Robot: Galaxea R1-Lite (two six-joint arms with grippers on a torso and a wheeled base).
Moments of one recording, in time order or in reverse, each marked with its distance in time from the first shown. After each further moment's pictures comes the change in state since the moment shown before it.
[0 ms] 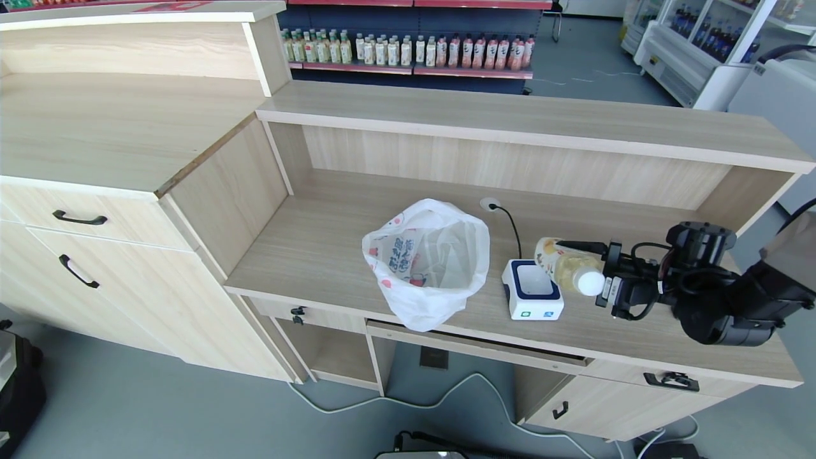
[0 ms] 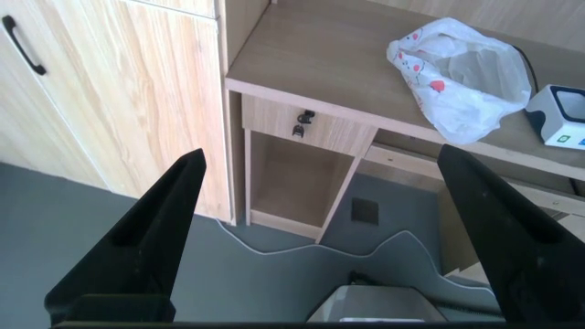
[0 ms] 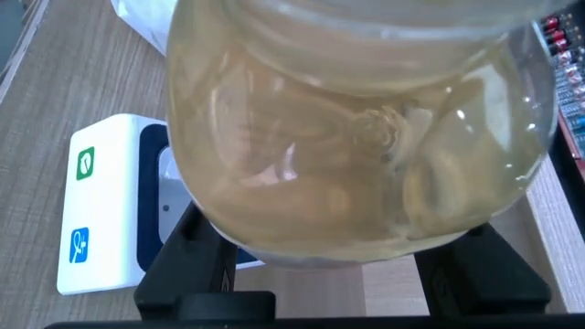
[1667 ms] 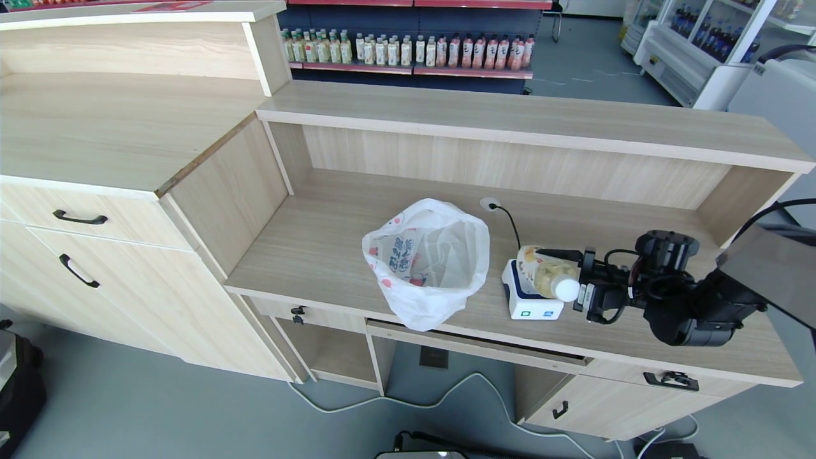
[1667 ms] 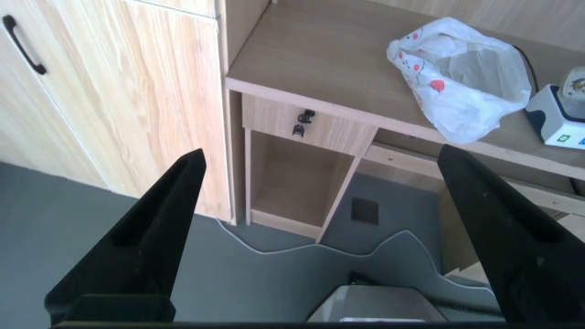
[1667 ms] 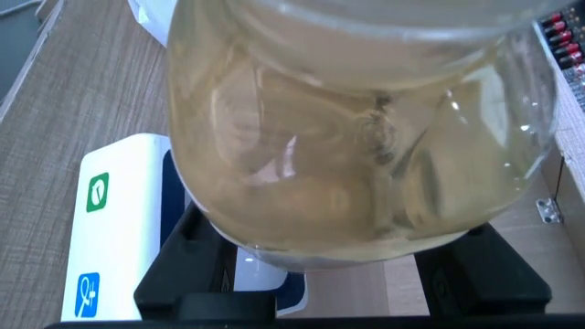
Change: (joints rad) left arm 0.000 0.000 0.000 0.000 0.000 0.000; right arm 0.049 0.119 -0.095 -0.018 -0.005 0.010
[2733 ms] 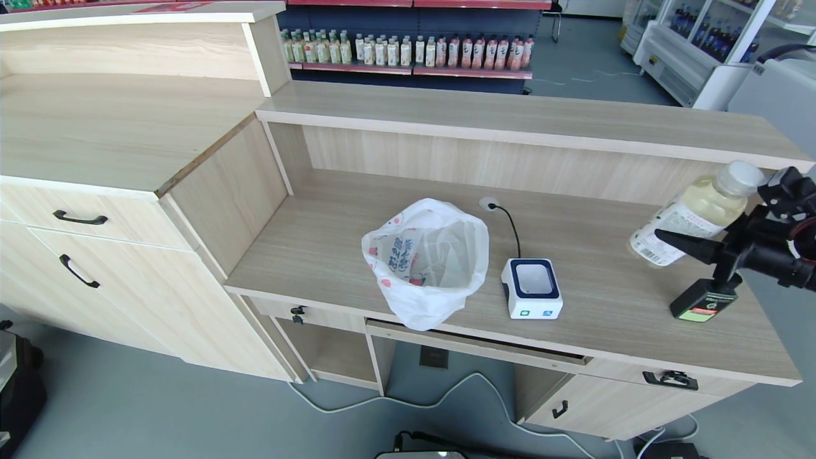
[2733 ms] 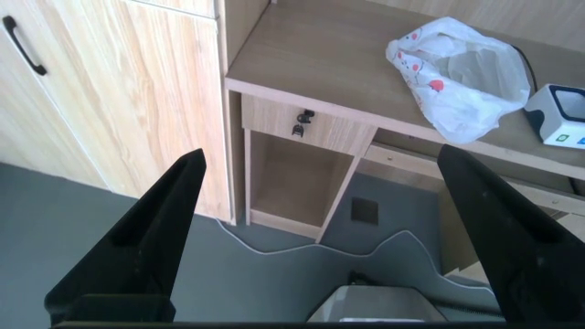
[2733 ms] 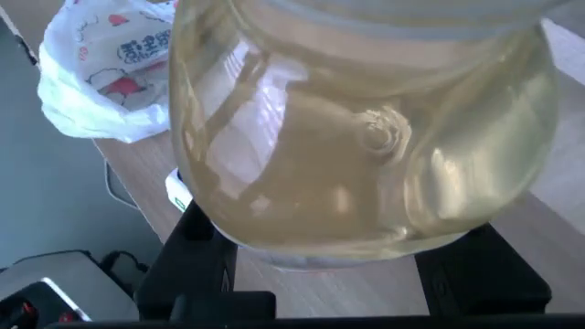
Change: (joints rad) left arm 0.000 0.000 0.000 0.000 0.000 0.000; right arm -0.301 -0.618 0.325 0.246 -0.192 1.000
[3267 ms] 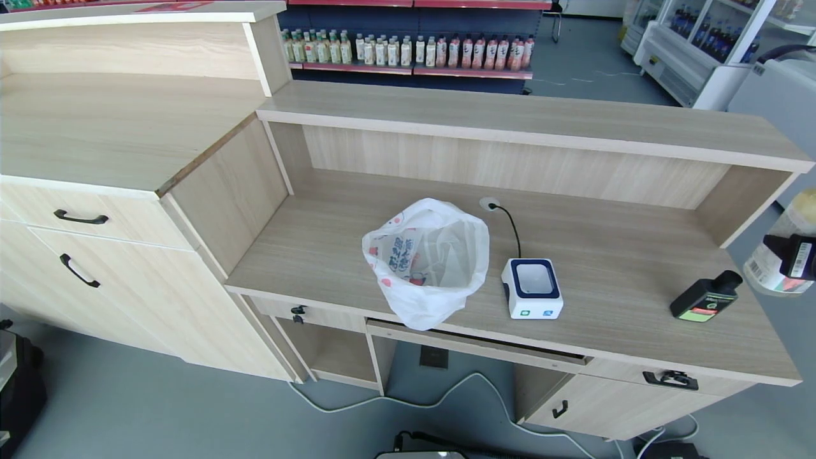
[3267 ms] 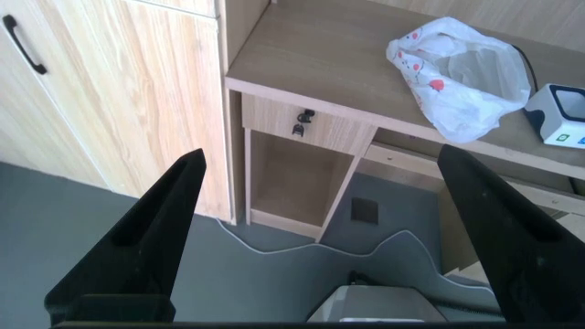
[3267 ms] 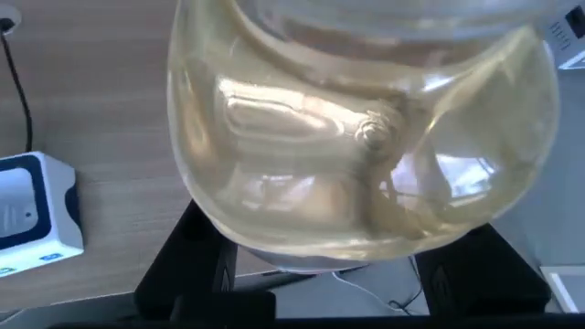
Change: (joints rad) left arm 0.000 0.000 0.000 0.000 0.000 0.000; right arm -0.009 -0.252 0.088 0.255 -0.939 0.311
